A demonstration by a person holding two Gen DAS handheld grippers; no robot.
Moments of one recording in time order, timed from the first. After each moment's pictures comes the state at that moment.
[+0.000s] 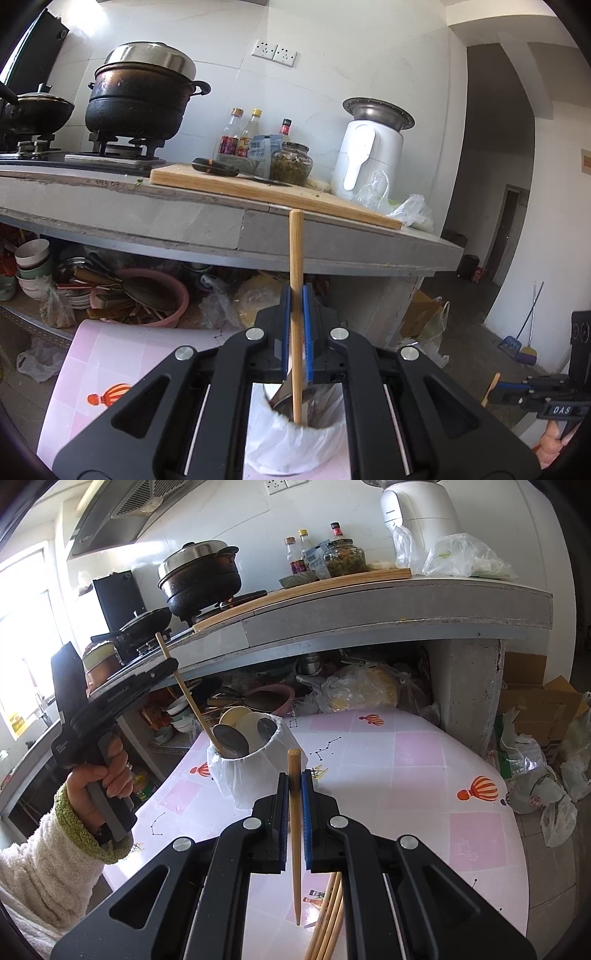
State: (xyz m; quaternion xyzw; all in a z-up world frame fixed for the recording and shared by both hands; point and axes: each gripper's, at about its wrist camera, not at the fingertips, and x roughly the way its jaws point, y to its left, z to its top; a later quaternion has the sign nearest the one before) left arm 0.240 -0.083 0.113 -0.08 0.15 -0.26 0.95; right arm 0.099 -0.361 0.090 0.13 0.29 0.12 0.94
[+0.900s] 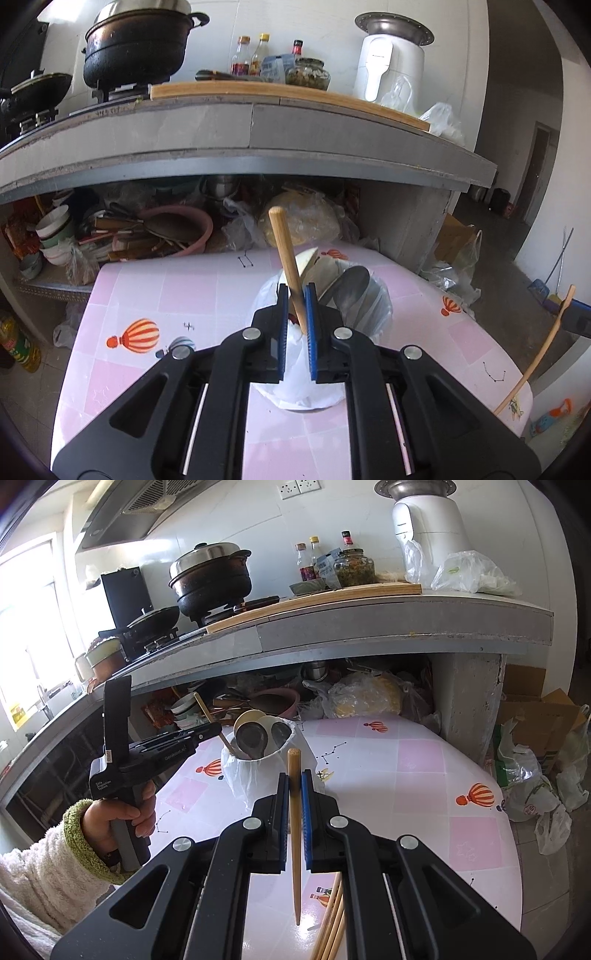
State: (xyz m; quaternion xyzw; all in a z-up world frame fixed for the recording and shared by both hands) left arm 0.241 -0.106 0.063 0.00 0.29 -0.21 0.93; right arm 0.084 -0.346 0.107 0.11 0.28 0.12 0.95
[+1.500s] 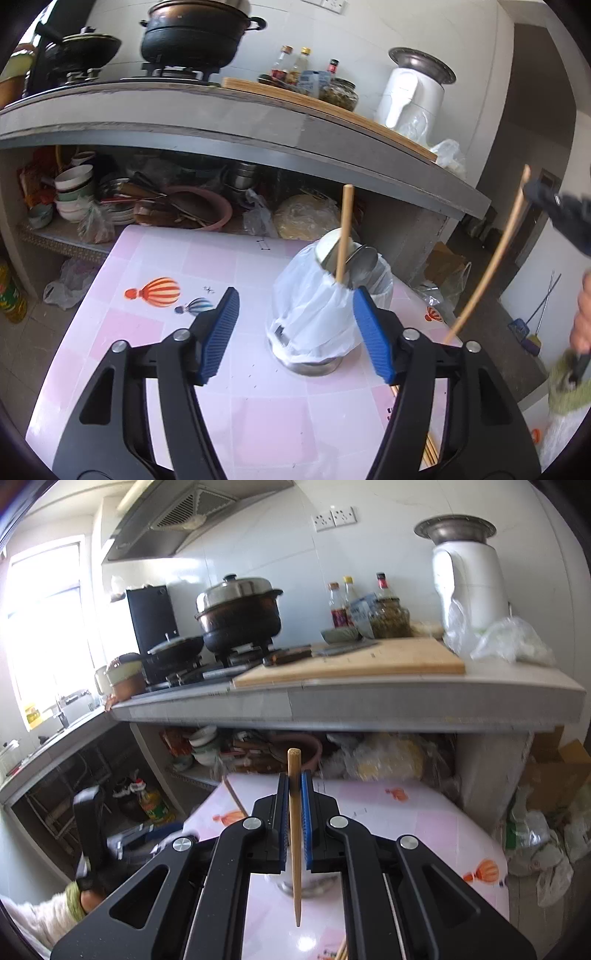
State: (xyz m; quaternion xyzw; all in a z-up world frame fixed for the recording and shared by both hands) left arm 0.183 -0.033 0.056 -0.09 0.28 -0.19 0.94; right arm 0.142 -0.330 0.192 0.09 0.22 0.16 0.96
